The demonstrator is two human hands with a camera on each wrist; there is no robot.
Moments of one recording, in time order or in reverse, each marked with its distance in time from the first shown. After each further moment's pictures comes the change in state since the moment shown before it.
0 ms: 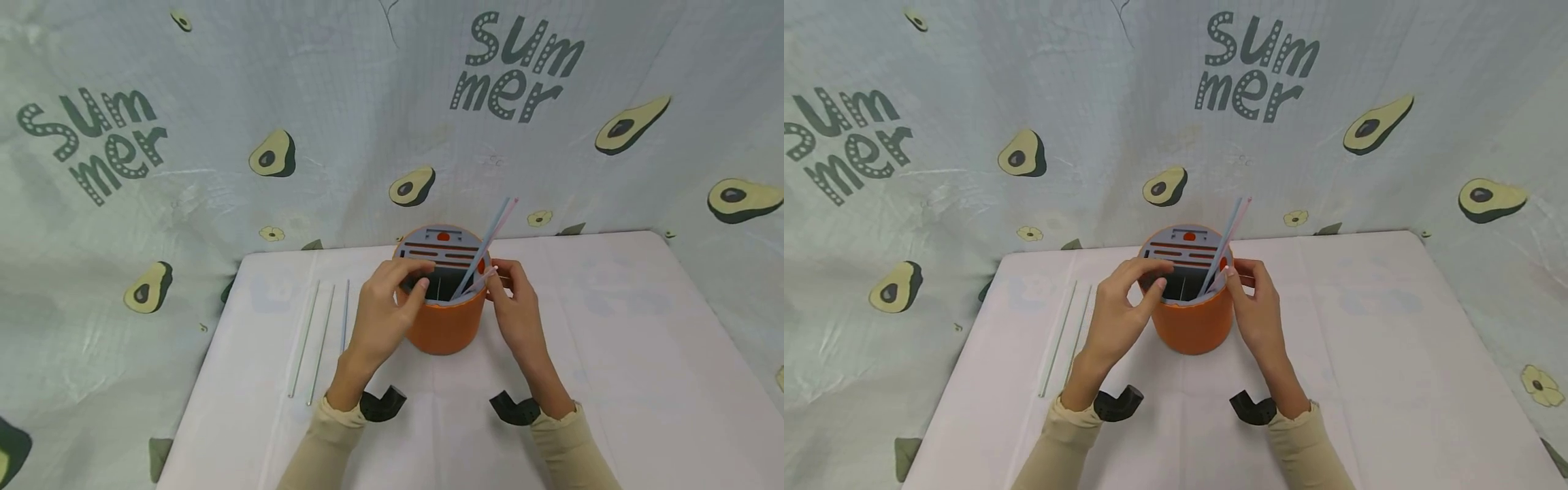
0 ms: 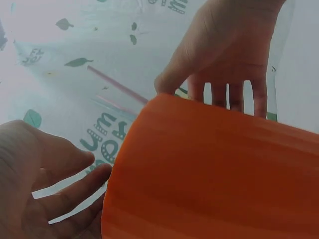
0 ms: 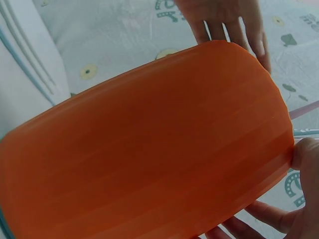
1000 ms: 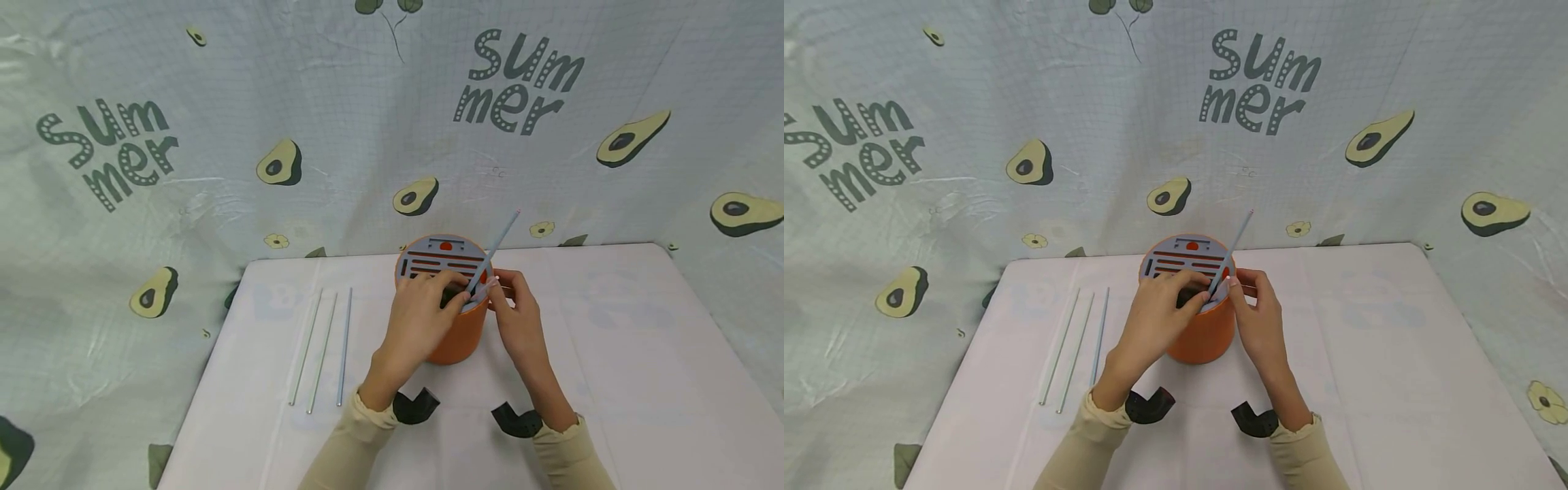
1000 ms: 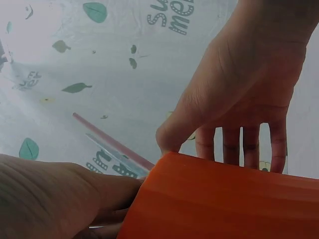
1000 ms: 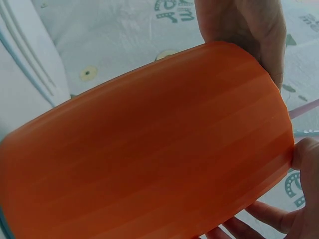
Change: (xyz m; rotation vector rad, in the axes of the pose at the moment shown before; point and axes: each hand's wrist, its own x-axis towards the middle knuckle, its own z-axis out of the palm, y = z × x) left_hand 0.020 0.033 0.032 0.344 -0.262 -0.202; right_hand 0.000 0.001 0.000 -0.005 0.010 -0.013
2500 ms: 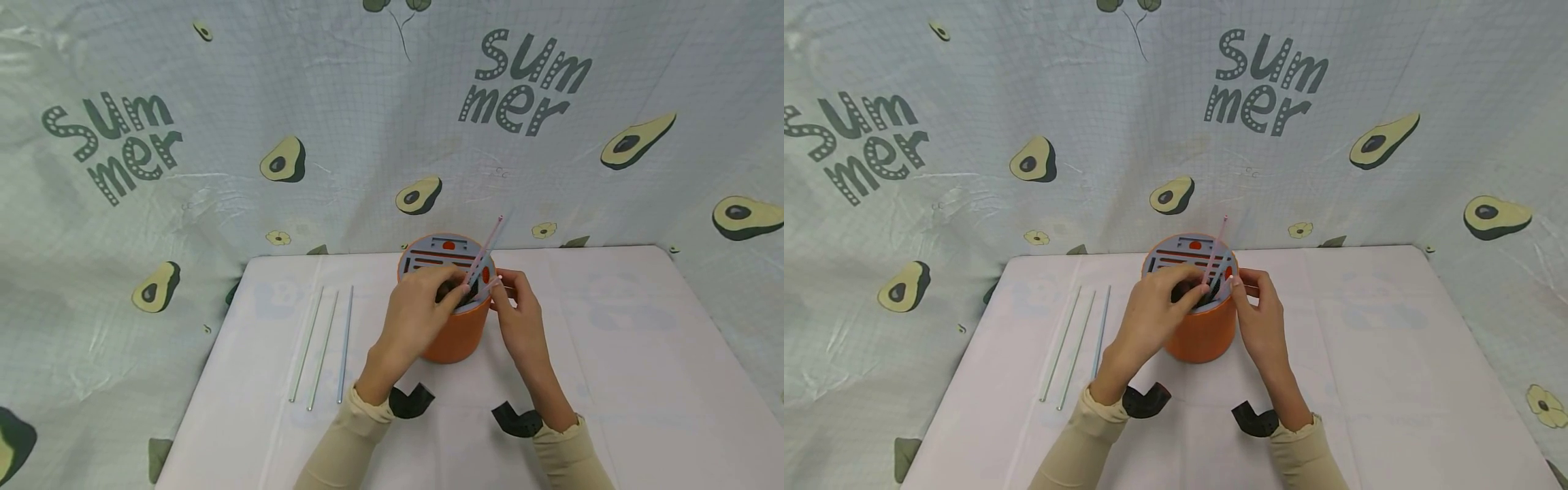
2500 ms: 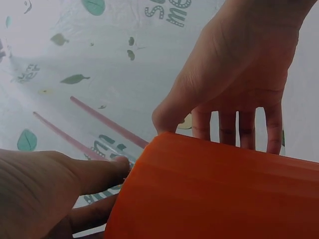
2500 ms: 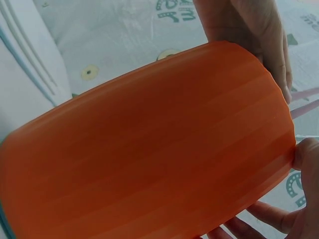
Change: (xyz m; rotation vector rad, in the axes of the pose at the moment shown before) left_hand 0.003 -0.011 -0.005 -0.108 0.089 0.088; right_hand 0.001 -0.001 0.003 0.006 0.018 -0.005
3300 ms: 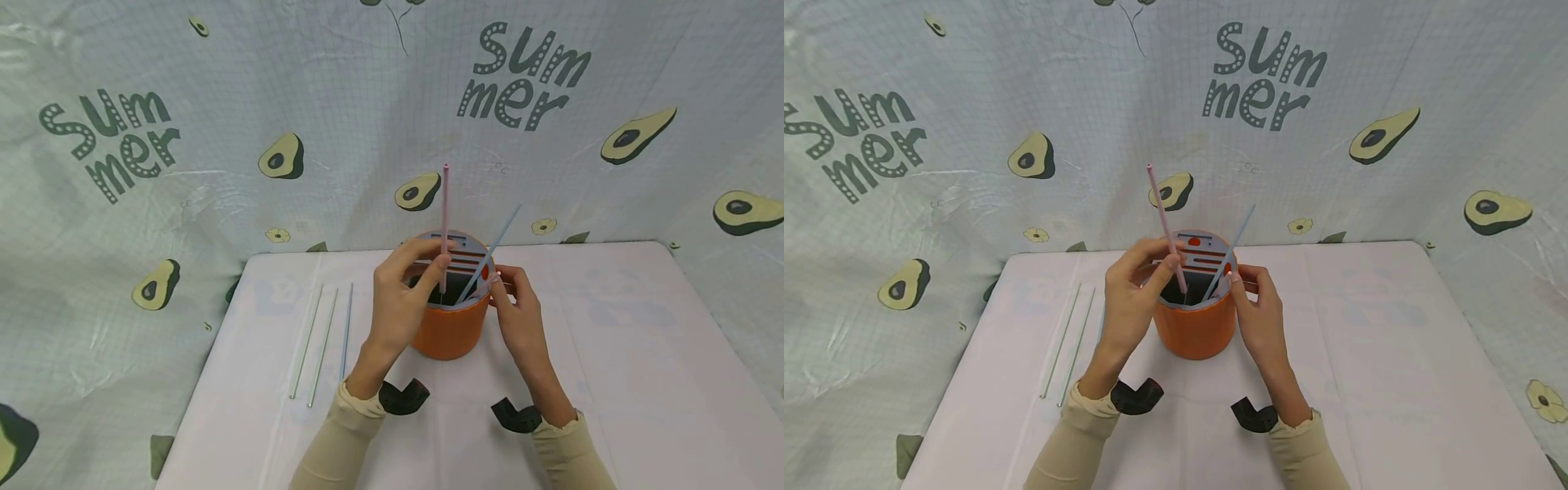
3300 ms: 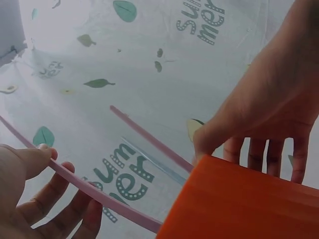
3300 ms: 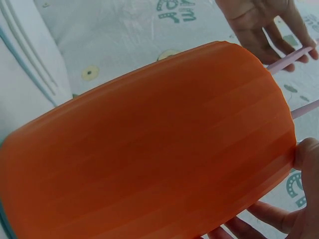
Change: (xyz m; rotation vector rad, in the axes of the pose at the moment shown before) left_hand 0.000 0.002 -0.018 -0.605 0.283 0.157; right_hand 0.000 0.001 0.000 -0.006 -0.005 0.012
